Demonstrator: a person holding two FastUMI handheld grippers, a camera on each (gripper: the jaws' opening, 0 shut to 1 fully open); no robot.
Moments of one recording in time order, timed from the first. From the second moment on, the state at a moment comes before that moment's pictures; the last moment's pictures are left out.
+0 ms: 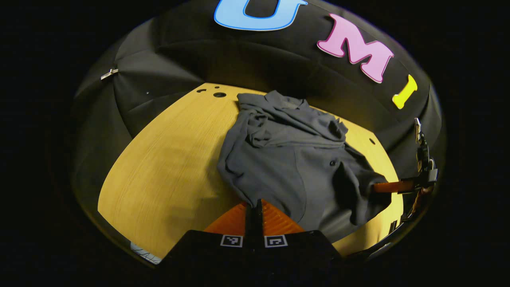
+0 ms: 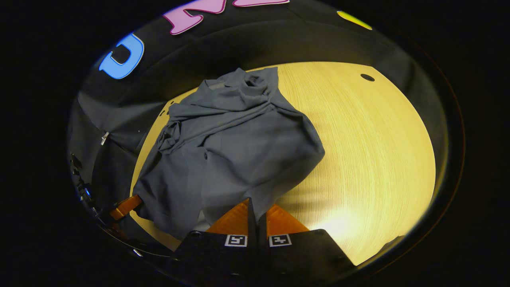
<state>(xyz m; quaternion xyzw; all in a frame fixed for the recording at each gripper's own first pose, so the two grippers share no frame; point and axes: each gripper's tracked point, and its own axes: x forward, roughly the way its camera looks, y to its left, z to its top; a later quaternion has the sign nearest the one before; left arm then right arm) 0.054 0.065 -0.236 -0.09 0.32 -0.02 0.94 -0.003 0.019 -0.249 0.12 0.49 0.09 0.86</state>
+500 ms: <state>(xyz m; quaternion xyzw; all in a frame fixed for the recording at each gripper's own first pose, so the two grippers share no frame) 0.125 0.063 -0.163 -0.10 0.24 -0.02 0.97 0.072 0.023 -0.193 0.11 0.43 0.11 0.89</state>
